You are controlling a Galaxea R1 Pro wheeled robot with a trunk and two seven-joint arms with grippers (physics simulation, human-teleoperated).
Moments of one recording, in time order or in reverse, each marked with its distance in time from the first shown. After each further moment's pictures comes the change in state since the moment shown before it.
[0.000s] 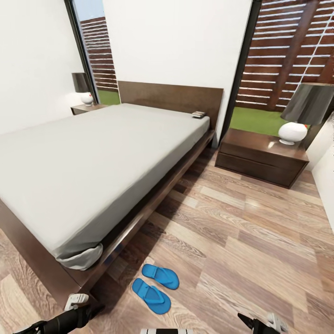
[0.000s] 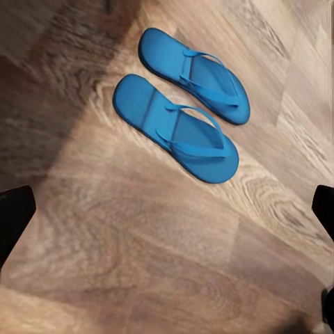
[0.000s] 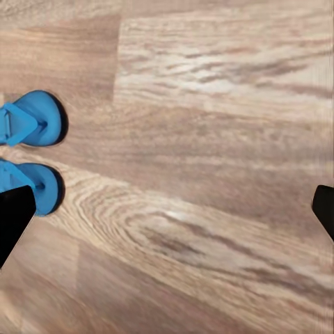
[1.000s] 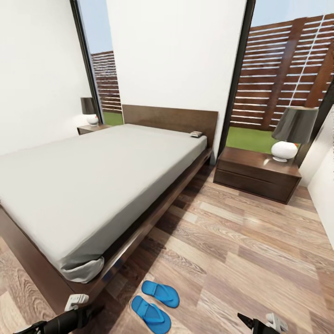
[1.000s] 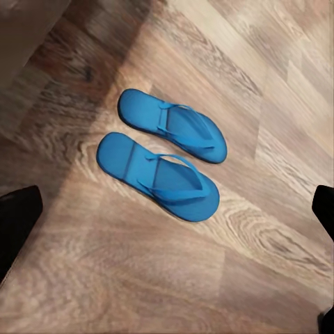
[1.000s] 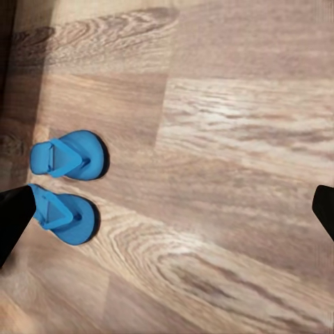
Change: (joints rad) left arm 0.000 0.000 -0.005 0.000 -0.001 0.003 -0.003; right arm 0.000 0.002 0.000 0.000 0.000 0.000 -0.001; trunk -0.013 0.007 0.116
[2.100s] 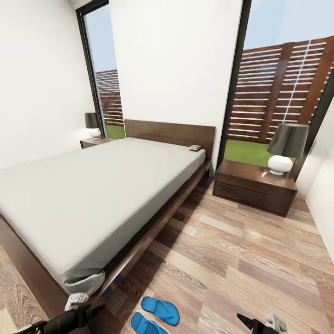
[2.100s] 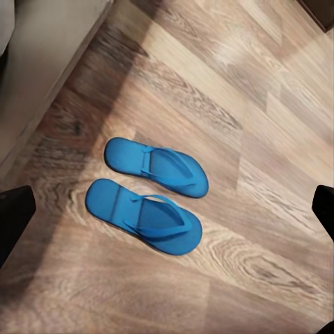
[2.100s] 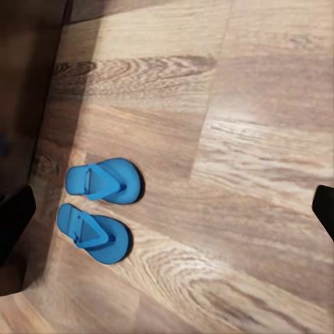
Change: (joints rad) left arm 0.000 0.000 0.005 -0.001 0.001 -0.002 0.003; right arm 0.000 0.003 0.002 0.000 0.003 0.000 0.000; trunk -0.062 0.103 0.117
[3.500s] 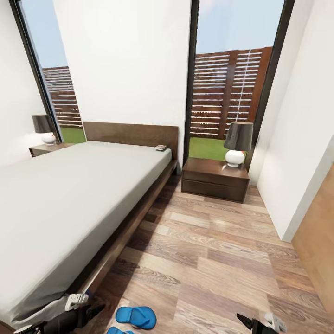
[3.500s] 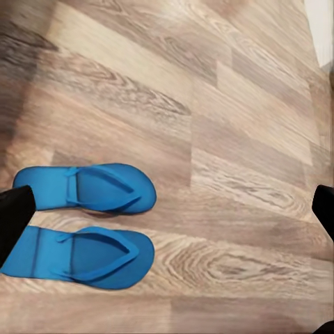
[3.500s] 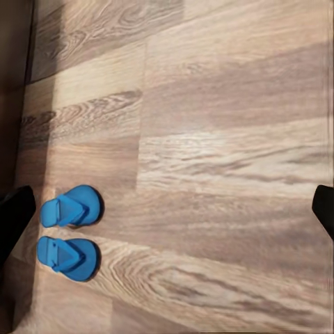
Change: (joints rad) left arm 0.000 0.000 0.000 0.001 0.000 -0.001 0.000; right arm 0.000 0.002 0.000 0.000 0.001 0.000 0.000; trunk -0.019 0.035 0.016
